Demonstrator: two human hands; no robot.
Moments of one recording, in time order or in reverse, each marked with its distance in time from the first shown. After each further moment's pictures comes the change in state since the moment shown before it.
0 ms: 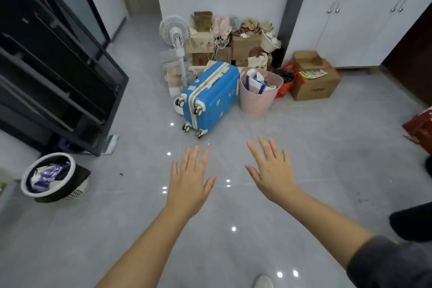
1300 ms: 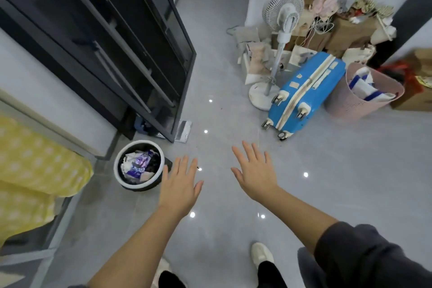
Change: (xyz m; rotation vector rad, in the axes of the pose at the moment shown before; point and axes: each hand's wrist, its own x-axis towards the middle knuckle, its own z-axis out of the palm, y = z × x) left_hand 0.047 -0.593 -0.005 0.086 -0.139 -0.222; right_hand 0.278 -0.538 0.151 0.034 -0.321 -0.203
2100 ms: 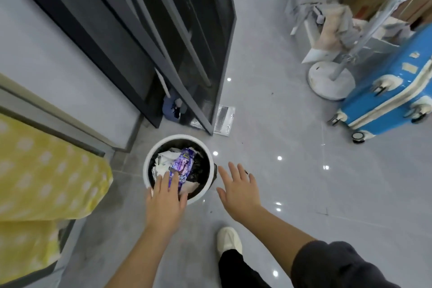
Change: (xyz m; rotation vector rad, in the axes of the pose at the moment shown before) left_hand 0.117 -0.335 0.263 -0.138 -0.090 -0.287; right_hand 0.260 -0.256 0.267 -0.005 -0.303 -0.059
